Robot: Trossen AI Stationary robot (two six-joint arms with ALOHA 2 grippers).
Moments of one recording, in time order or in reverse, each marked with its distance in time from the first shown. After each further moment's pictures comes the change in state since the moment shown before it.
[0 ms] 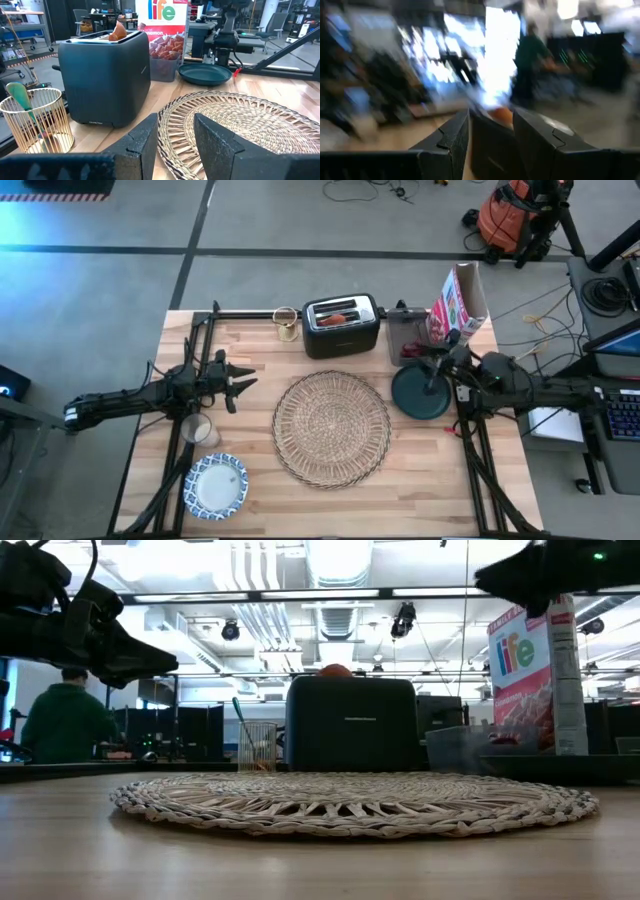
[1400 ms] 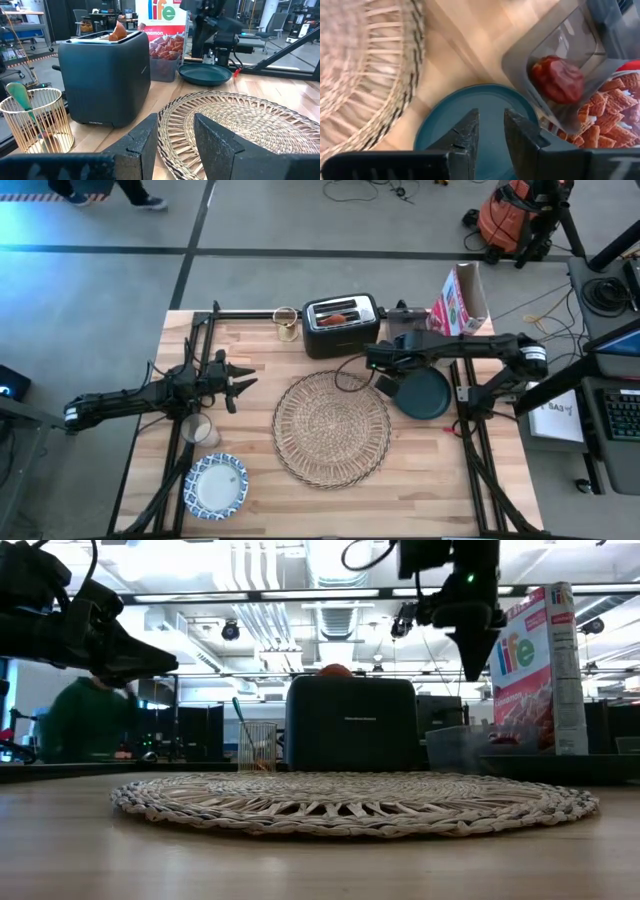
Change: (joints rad) left arm 0.000 0.000 0.000 0.000 0.000 0.000; right arm -0.057 1.097 0.984 -1.432 -0.072 0.536
